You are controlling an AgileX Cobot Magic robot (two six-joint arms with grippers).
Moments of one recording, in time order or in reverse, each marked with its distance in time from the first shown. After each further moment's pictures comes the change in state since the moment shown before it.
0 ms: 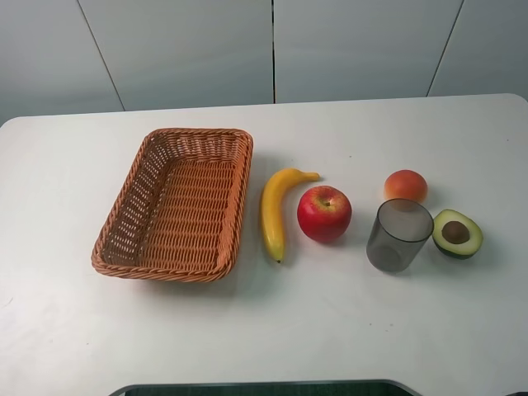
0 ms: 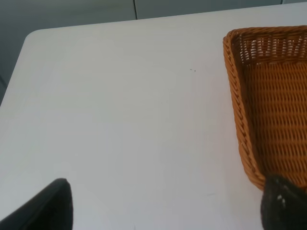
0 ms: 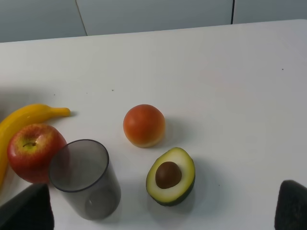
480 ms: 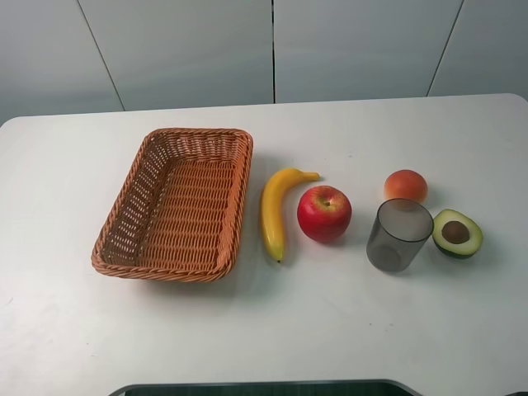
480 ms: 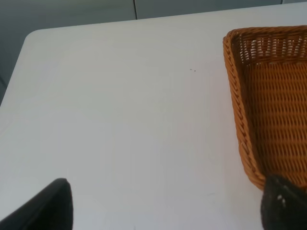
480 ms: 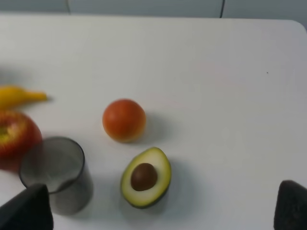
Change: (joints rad) left arm 0.000 0.000 0.000 0.000 0.000 0.000; right arm 0.000 0.369 -0.109 -0.009 -0.083 -0.213
